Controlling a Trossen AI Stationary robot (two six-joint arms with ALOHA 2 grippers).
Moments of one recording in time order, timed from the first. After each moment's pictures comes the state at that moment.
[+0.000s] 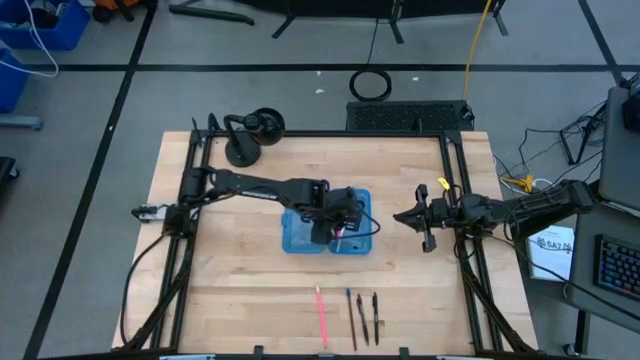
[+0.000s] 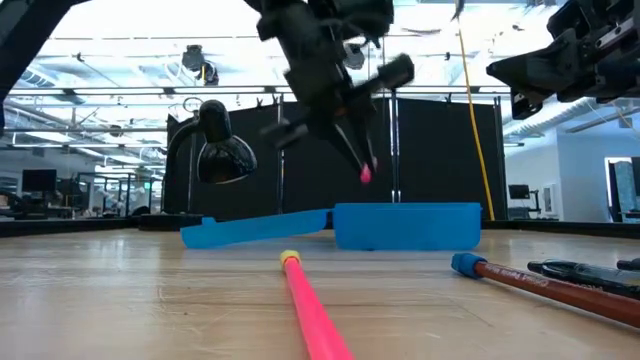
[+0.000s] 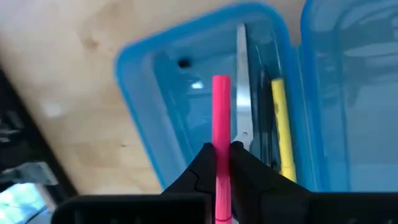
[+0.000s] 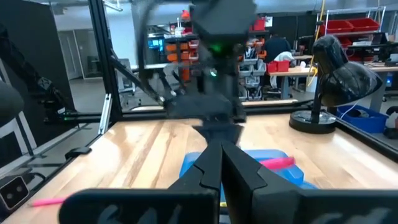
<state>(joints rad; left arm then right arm) 0.01 2.07 1.68 -0.70 0.06 1.89 0.16 0.40 0.02 0.44 0.14 0.06</state>
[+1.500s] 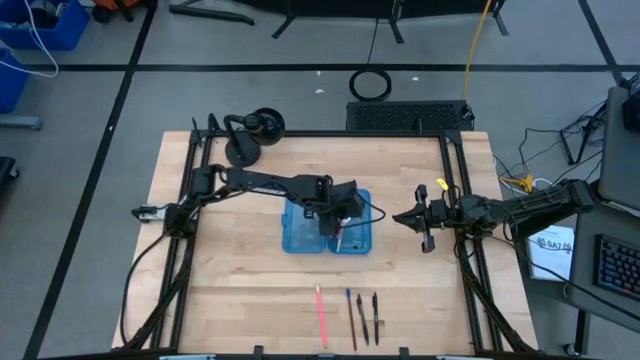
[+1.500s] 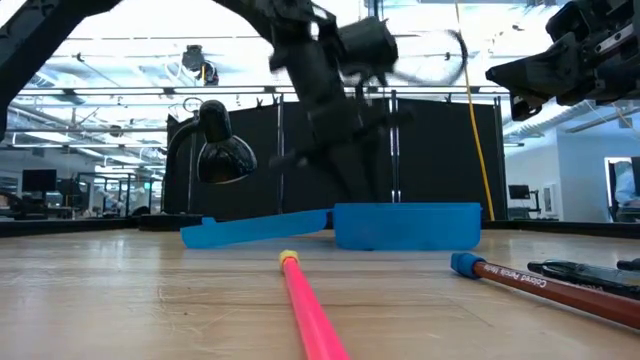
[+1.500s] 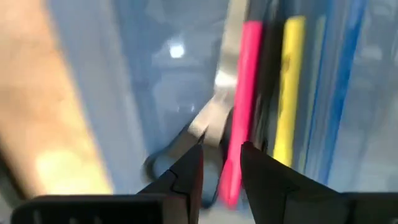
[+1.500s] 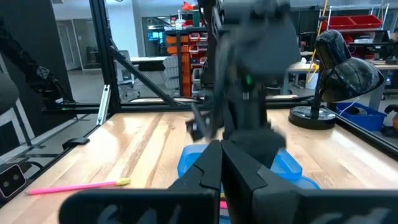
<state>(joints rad) 0.07 2.15 1.68 -0.64 -0.02 1.74 0.16 0.42 0.02 0.43 0.13 0.04</state>
